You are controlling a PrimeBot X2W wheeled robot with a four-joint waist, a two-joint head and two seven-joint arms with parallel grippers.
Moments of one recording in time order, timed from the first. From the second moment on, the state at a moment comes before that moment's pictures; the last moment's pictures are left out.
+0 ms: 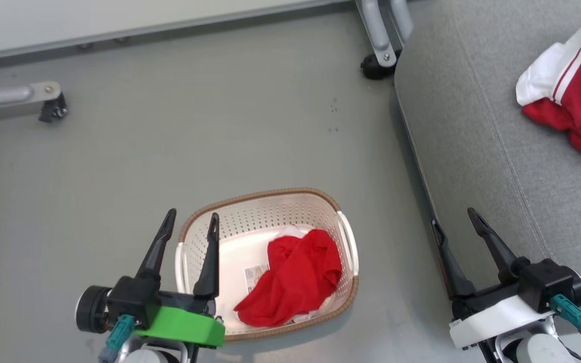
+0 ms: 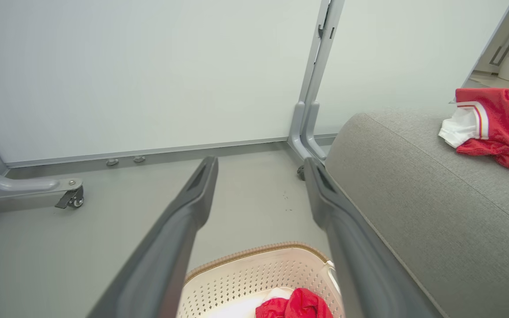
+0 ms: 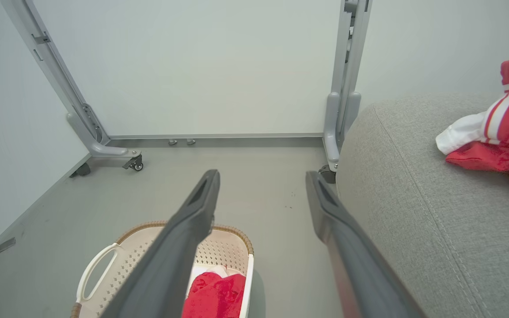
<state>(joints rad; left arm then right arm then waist) -0.06 0.06 -0.25 0.08 -0.19 -0.03 -0.26 -0.03 -0.13 0.12 0.03 0.20 0.13 -0.26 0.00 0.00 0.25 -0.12</state>
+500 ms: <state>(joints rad) 0.17 0.05 -0.16 0.00 -0.18 -0.03 -0.26 0.12 -0.12 0.11 -0.02 0.17 0.13 -0.26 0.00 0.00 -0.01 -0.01</state>
